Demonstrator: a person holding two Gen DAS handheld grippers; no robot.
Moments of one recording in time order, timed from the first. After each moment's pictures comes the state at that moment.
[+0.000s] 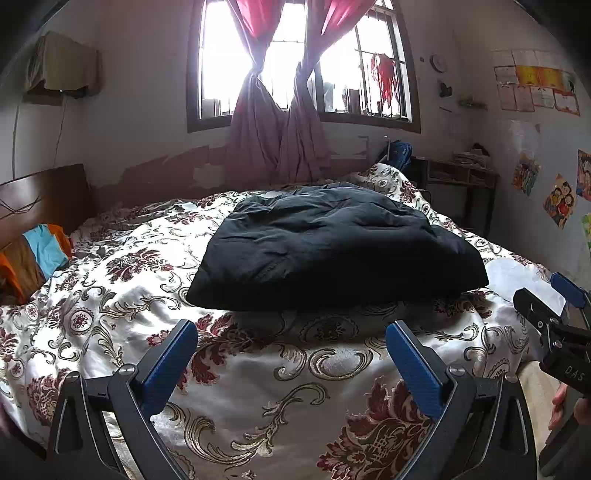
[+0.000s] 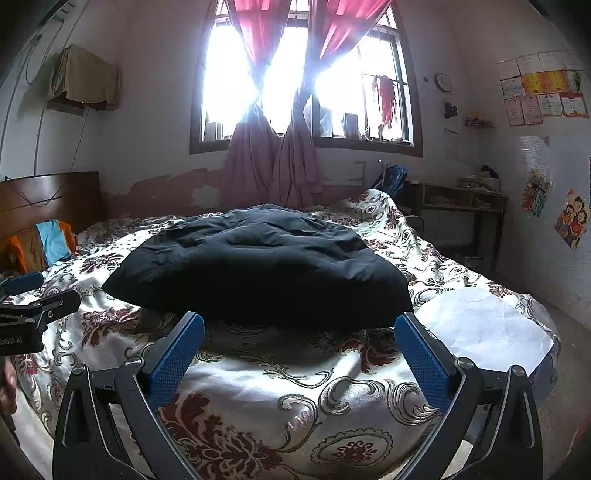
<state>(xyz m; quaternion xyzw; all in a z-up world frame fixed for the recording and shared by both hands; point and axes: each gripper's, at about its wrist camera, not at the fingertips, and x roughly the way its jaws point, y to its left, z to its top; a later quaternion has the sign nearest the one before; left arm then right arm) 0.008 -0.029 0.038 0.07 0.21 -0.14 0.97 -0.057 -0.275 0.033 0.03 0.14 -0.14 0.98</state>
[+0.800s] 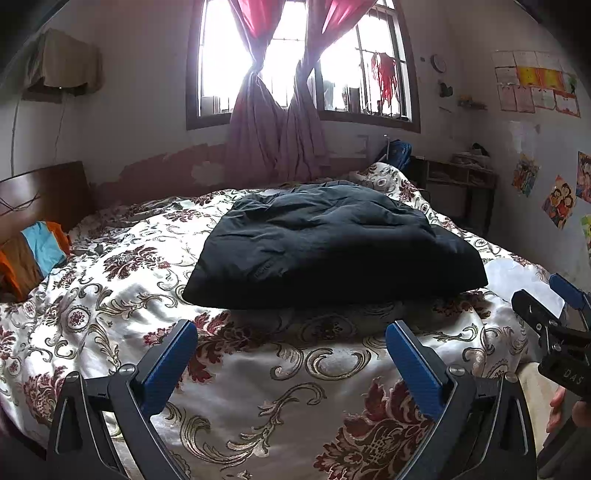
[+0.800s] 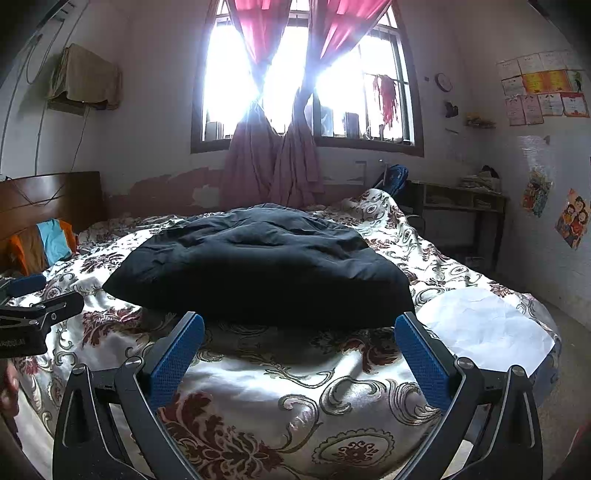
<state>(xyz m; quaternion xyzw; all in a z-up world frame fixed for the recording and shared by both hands) 0.010 -0.027 0.037 0.07 0.21 -0.14 0.96 -0.057 -0.273 0.035 0.03 0.15 -0.14 0.98</state>
